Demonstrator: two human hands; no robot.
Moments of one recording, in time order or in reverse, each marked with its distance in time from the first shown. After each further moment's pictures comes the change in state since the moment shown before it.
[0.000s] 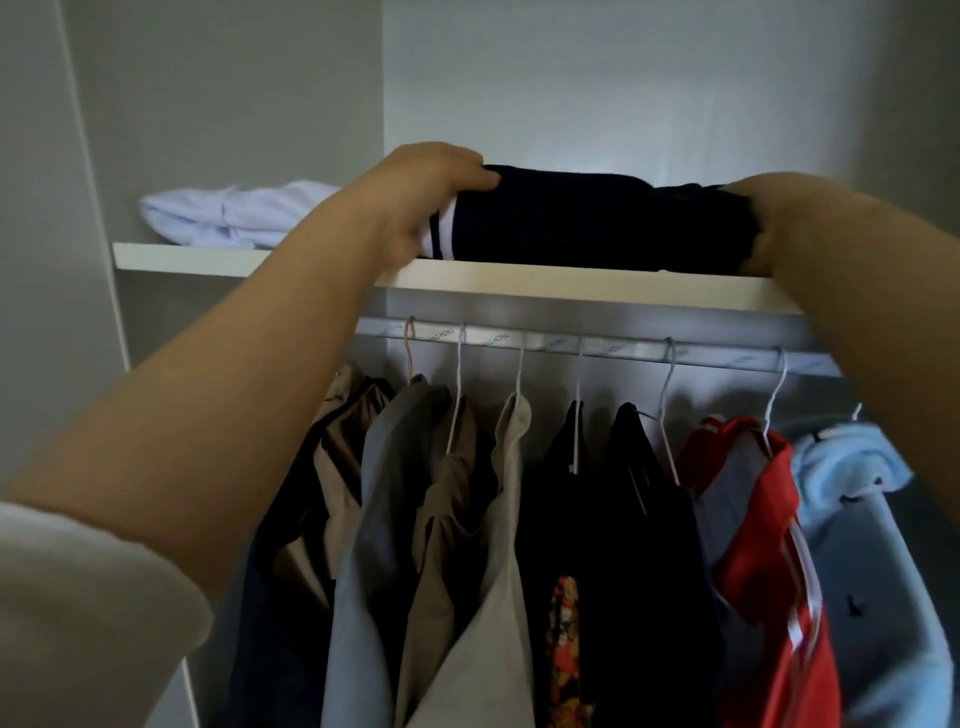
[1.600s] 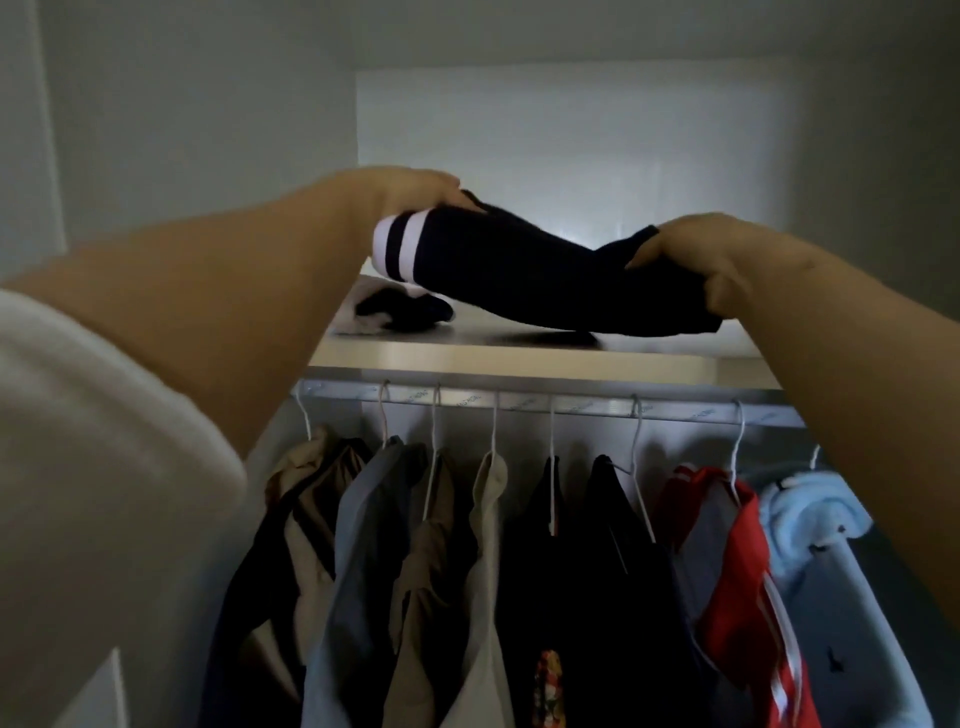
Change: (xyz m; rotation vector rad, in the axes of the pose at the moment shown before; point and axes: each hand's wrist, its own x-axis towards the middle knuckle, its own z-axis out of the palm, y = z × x) left_hand 0.065 0.056 0.007 0.431 -0.198 -0.058; right_hand -0.025 -0.044 0.000 -0.226 -0.118 0.062
